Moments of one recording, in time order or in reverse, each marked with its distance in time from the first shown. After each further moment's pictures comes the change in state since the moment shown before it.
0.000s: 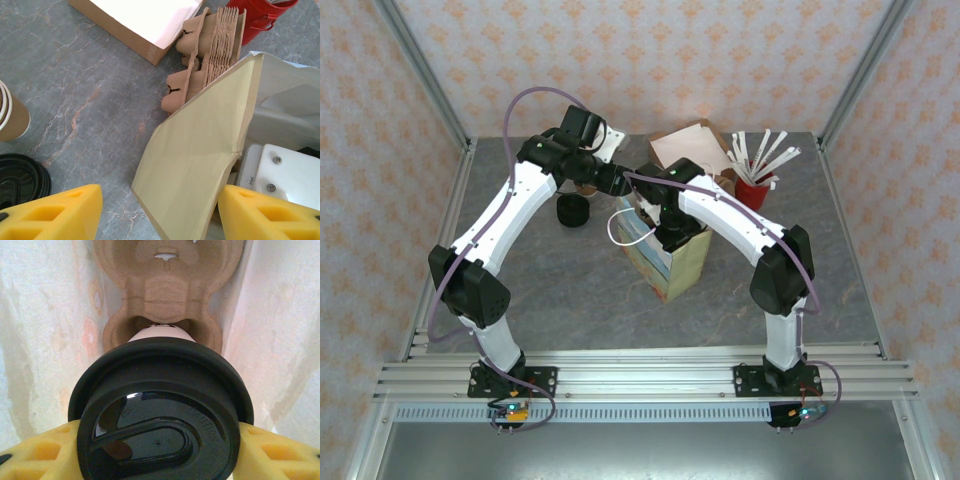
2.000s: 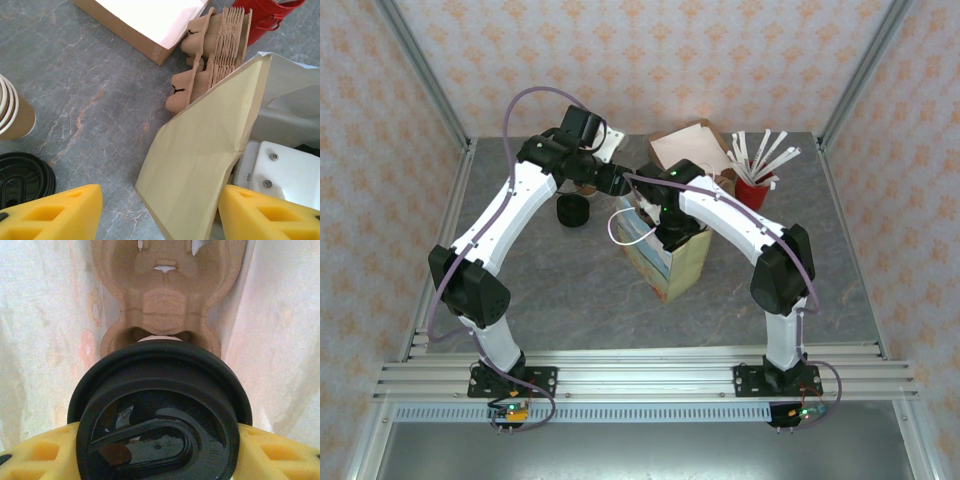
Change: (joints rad) left arm 0.000 0.000 0.000 0.000 -0.018 0.000; right arm -0.013 0.004 -0.029 0.051 0.002 -0.023
